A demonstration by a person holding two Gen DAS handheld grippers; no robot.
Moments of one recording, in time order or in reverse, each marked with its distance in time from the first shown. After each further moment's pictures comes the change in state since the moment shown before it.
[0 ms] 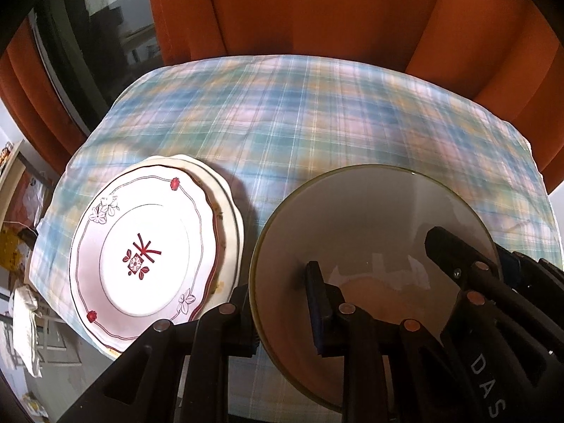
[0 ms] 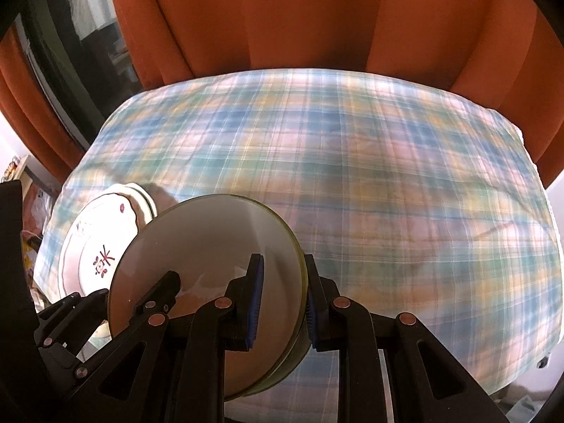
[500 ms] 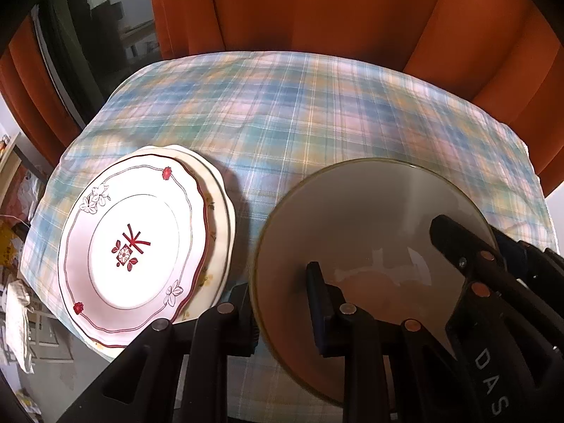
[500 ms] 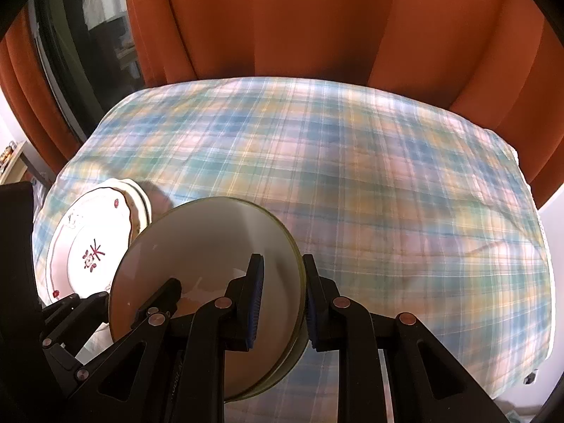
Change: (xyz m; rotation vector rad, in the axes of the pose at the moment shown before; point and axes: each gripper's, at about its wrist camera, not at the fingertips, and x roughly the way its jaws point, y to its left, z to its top) left arm 0.007 -0.002 -0.007 -0.012 0.003 -0.023; right arm -0.001 0.003 -0.003 -0.056 -0.044 -0.045
